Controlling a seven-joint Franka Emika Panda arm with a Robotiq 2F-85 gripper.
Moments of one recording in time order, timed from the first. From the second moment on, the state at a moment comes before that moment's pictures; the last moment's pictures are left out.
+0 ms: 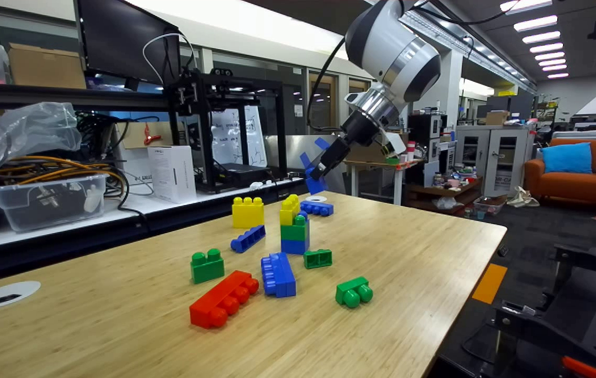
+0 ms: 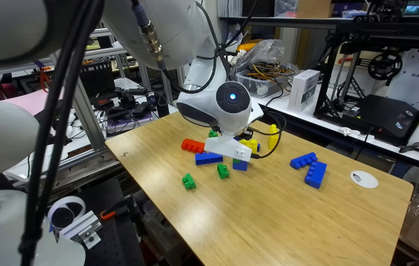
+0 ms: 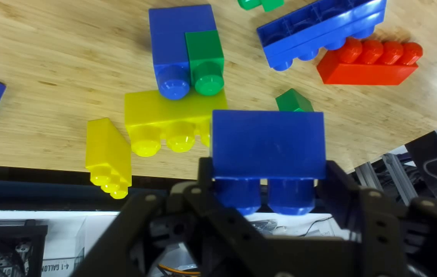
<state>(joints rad) -1.02 0.67 1.11 -2.34 0.81 3.08 -1.63</state>
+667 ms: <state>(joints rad) -1.02 0.76 1.10 -2.35 0.41 3.20 -1.31</state>
